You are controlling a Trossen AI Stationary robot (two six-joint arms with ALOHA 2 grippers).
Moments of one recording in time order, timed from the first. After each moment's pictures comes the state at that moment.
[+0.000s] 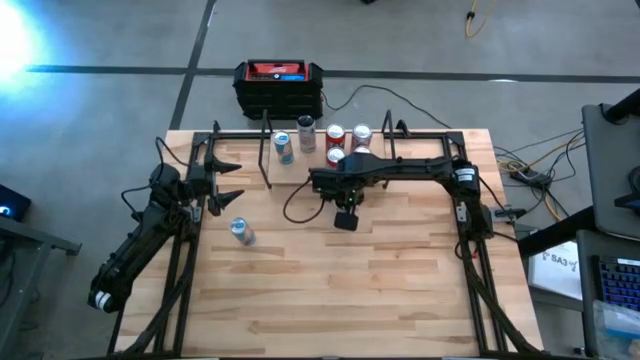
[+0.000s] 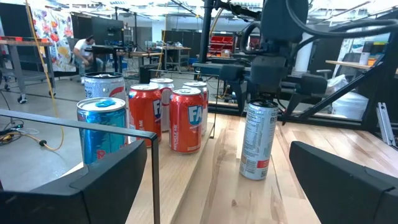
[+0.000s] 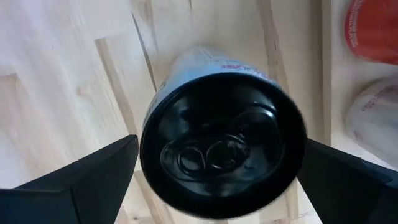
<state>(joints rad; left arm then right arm) 1.09 0.11 0.03 0.13 0.87 -0.07 -0.11 2.05 1.90 -1.36 -0.01 0.11</state>
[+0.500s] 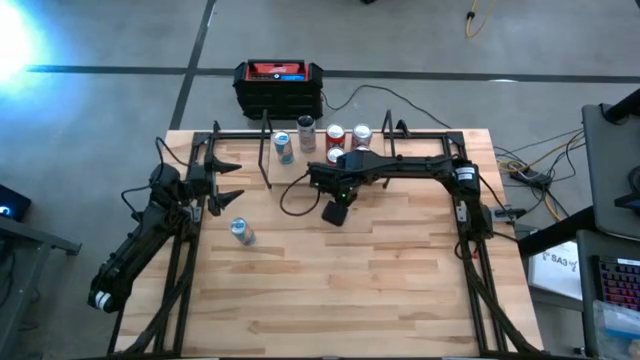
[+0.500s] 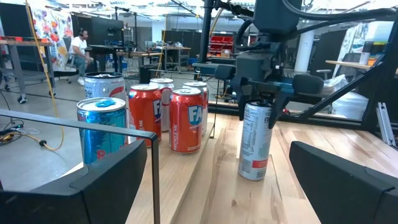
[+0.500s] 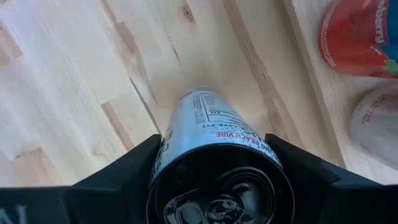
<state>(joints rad) 1.09 0.11 0.03 0.13 0.87 -0.07 -0.13 2.05 1.89 -1.24 0.00 0.30</state>
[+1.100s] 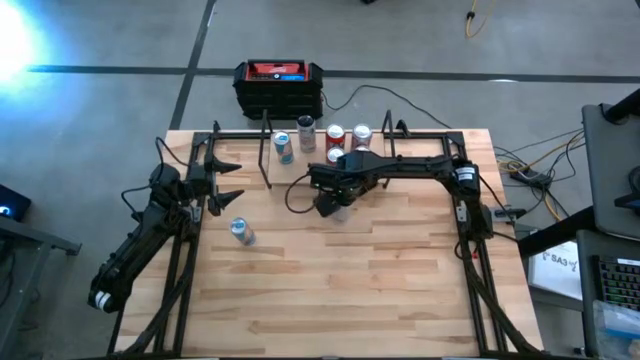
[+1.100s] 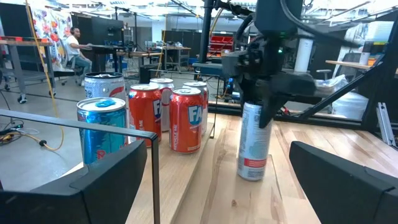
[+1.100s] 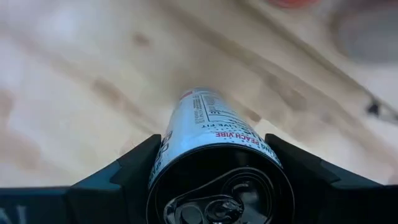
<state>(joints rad) 1.09 0.11 0.03 0.13 0.87 -0.07 -0.13 2.05 1.89 -1.26 0.05 0.84</state>
